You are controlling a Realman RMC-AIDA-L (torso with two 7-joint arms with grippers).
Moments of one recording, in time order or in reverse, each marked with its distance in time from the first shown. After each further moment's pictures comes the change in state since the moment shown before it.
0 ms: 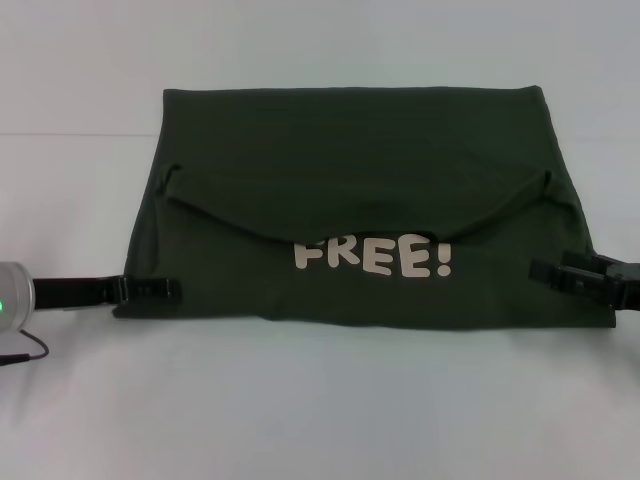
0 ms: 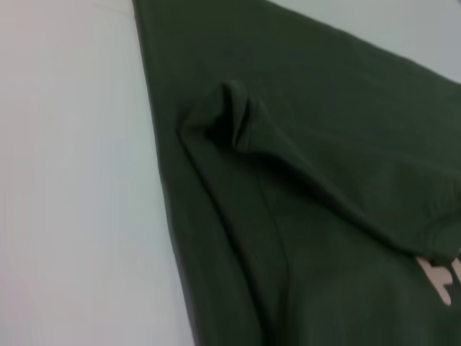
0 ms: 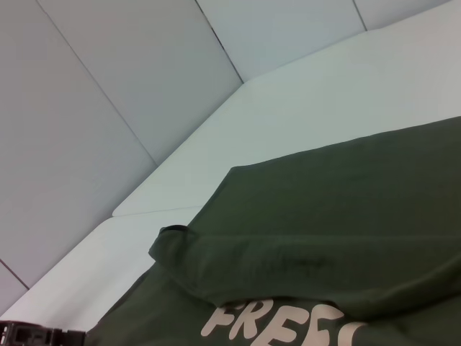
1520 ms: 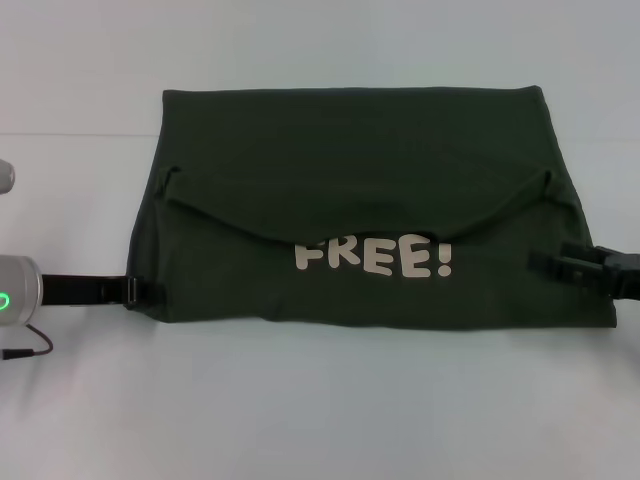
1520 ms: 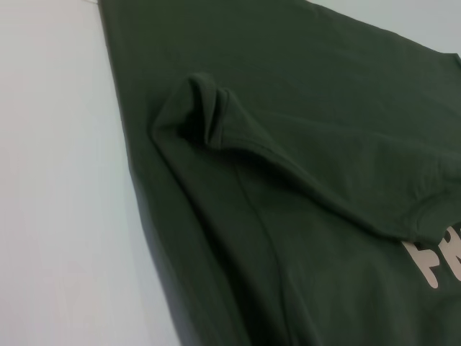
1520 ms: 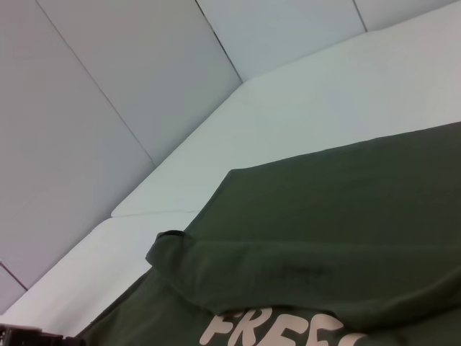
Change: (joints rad) left arm -0.016 0.004 0.041 0.011 0.015 0.018 -0.001; right arm 0.014 -0.004 -0.014 -0.015 0.001 0.008 0.027
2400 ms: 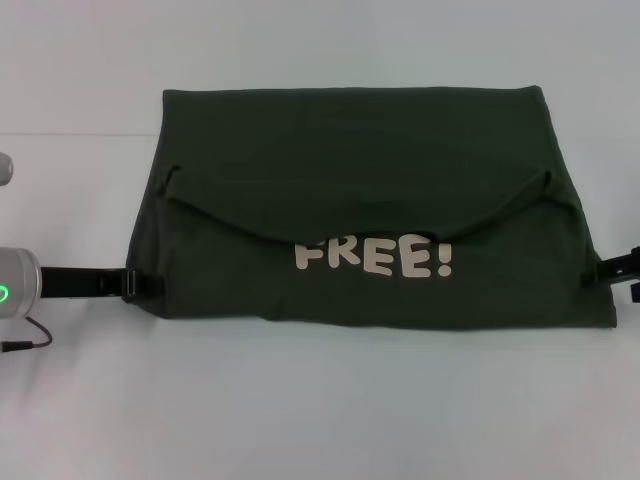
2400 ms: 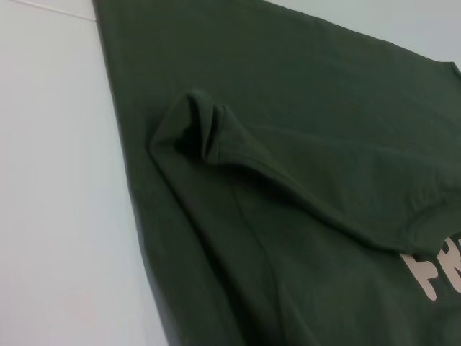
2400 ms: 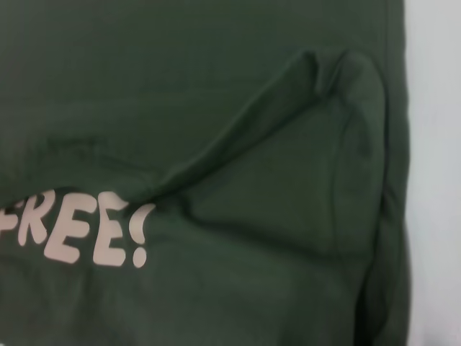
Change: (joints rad) left arm -0.009 0.004 -0.008 0.002 -0.002 0.000 0.006; right arm 0.230 -0.081 -0.175 -0.252 -0.664 -0.030 0.952
